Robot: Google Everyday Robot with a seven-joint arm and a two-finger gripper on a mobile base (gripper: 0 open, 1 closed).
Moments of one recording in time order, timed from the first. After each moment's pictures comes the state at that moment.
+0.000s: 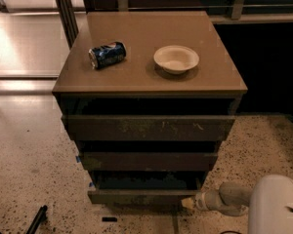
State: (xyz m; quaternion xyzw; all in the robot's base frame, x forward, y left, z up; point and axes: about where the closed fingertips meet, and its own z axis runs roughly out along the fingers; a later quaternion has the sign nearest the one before) arm 0.520 -0.193 0.192 -0.17 0.92 0.30 0.19
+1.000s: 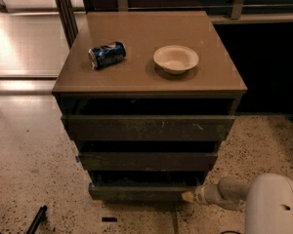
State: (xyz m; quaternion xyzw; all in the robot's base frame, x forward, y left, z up) arm 0.555 -0.197 0.196 -0.18 0.92 0.28 0.22
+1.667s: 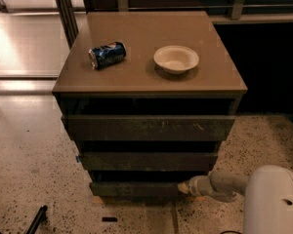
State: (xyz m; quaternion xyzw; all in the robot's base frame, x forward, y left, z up) arm 0.588 -0.181 0.224 -0.23 0.91 0.24 0.26
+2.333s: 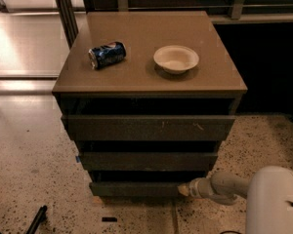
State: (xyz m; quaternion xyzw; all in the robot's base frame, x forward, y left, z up) arm 0.579 -0.179 0.223 -0.22 0.91 0.24 0.25
